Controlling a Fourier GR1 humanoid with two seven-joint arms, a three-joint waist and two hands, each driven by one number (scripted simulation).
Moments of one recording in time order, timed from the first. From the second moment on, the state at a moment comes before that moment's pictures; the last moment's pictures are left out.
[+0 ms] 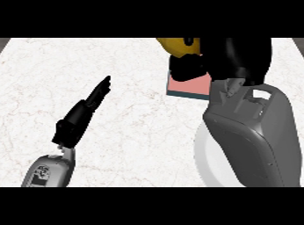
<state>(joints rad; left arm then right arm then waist) -0.20 0.09 -0.11 -1.56 -0.13 -0.16 0.11 -0.96 -0.02 0.15 -1.66 1.06 0.29 0.86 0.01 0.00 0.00</state>
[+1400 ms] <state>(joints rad) -0.19 0.09 -0.09 -1.55 -0.13 -0.20 0.08 -1.06 -0.07 -0.16 -0.73 0.97 -0.21 0.44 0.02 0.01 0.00</state>
